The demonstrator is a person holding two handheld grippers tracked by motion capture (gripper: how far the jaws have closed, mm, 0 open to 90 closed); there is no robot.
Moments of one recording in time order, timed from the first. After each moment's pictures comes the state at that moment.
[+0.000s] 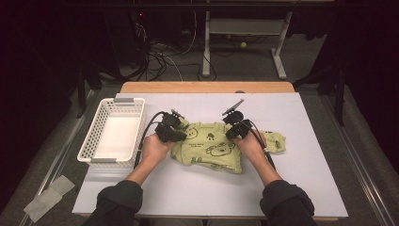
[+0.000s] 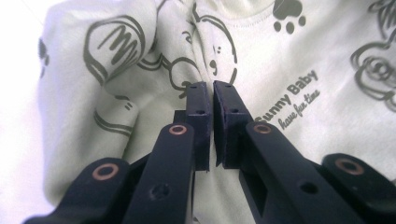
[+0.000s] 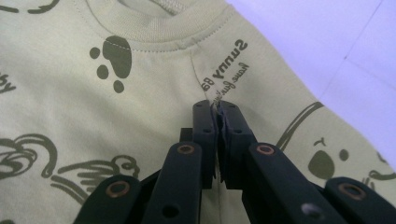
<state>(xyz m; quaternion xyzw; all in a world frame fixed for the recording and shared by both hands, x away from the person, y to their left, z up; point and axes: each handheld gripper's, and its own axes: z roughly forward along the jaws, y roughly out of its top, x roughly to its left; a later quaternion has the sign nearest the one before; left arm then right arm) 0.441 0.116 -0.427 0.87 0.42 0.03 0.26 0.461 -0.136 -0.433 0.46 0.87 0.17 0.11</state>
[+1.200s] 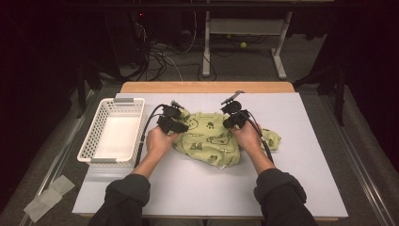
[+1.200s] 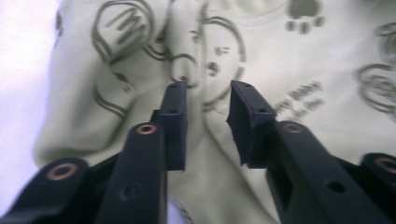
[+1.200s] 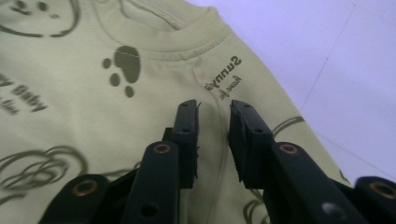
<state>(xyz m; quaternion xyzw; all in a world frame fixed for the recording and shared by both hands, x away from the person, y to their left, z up) 0.459 0.110 -0.429 0.85 0.46 0.06 0.26 0.487 -0.133 -0.423 0.47 0.85 0.20 0.15</state>
